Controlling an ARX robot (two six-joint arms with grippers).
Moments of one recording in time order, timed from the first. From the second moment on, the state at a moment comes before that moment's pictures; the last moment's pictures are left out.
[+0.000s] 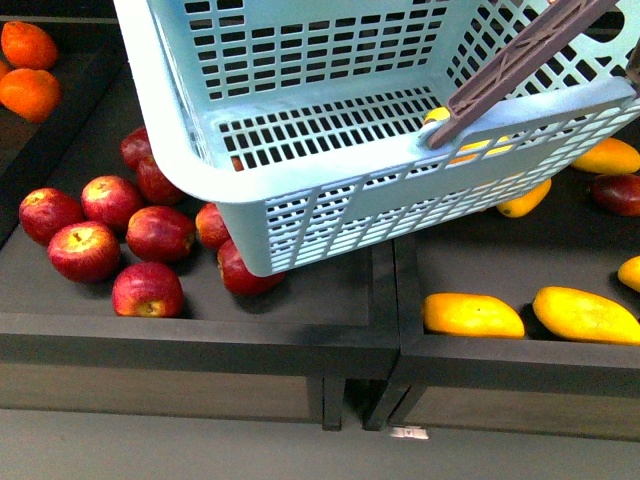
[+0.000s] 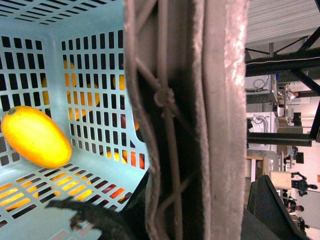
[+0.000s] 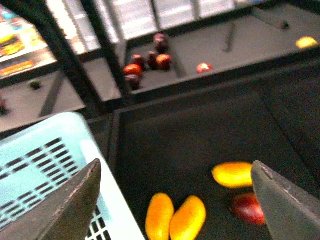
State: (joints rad) left arm -0.61 1.98 1.66 -0.12 0.18 -1.07; right arm -0.13 1.43 0.78 0.55 -0.04 0.23
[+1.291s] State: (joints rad) left arm -0.62 1.98 1.66 -0.12 0.18 -1.07; right arm 0.00 0.92 0.13 0.78 0.00 0.00
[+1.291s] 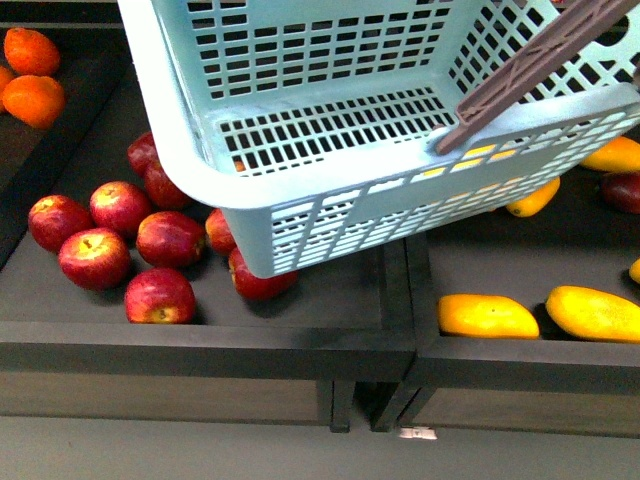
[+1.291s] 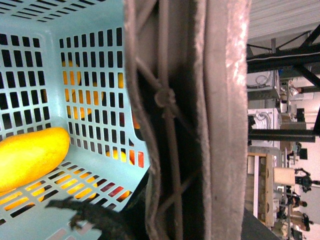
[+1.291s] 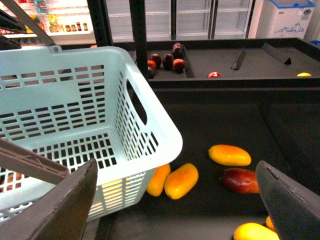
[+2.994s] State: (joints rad) left arm -0.61 1.98 1.66 -0.12 0.18 -1.07; right arm 0.00 0.92 0.13 0.78 0.00 0.00
